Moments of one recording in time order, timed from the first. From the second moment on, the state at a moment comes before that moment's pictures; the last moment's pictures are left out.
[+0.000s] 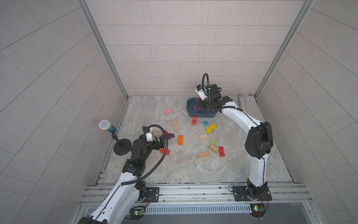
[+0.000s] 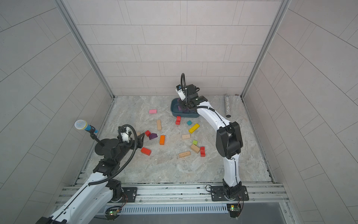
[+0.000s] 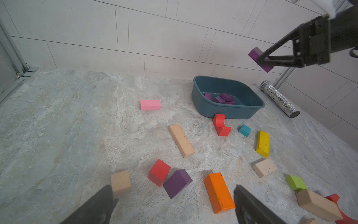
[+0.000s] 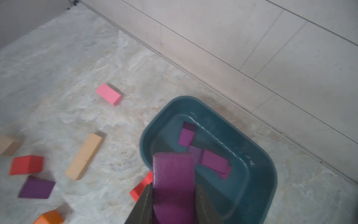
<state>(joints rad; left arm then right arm) -0.21 0.69 0.24 0.18 0.10 -0.19 0.38 2.05 1.91 -0.55 -0.06 -0.16</state>
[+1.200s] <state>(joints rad) -0.21 0.69 0.24 0.18 0.10 -0.18 0.23 2.39 2.11 -0.75 -0.04 -0.08</state>
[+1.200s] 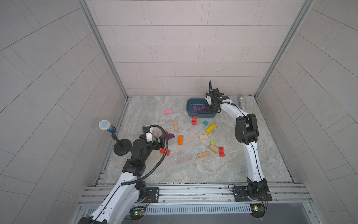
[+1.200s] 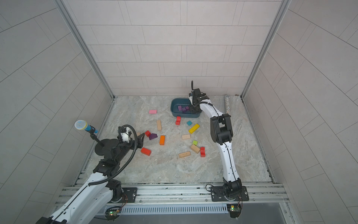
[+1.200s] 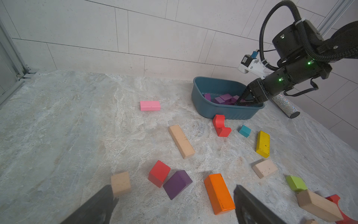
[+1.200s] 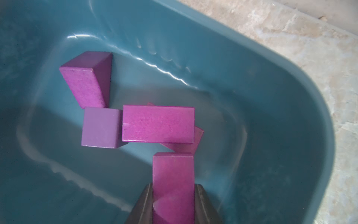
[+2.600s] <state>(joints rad) -0.21 0.68 0.24 0.19 0.10 -0.18 0.66 1.96 1.61 -0.51 -0.31 -0.21</state>
